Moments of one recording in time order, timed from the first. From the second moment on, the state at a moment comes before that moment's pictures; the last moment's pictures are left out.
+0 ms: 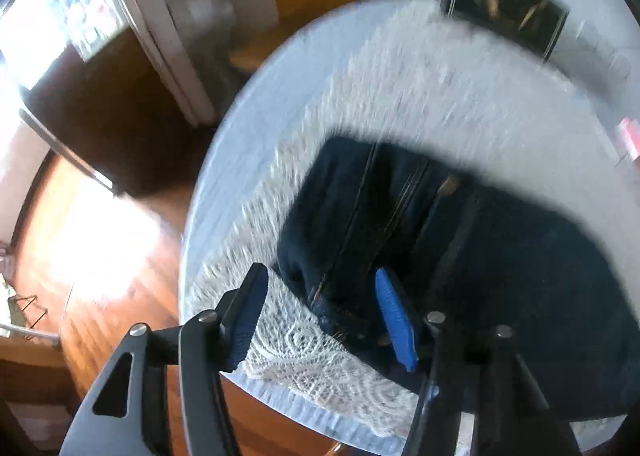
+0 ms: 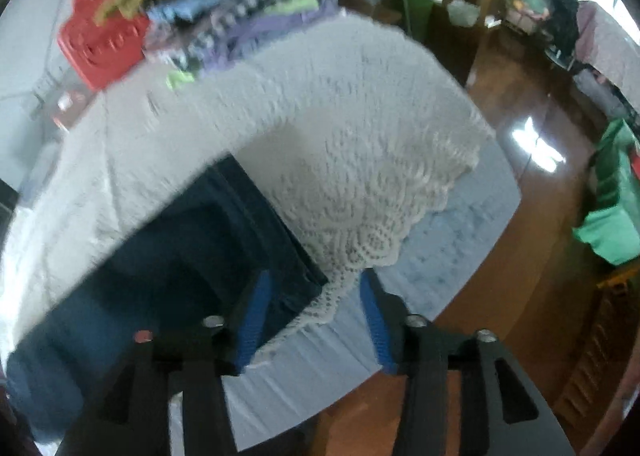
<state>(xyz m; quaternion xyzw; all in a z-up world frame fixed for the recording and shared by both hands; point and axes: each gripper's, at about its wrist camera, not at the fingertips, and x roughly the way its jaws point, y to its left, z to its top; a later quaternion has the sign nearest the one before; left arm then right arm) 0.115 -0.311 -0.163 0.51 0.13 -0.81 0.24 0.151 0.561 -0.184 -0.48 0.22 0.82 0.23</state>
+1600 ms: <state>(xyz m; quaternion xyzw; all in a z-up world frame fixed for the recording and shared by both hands) -0.027 -0.192 -0.241 0.57 0.09 -0.82 -0.01 -0.092 -0.102 -0.235 -0.57 -0.07 0.75 -0.33</state>
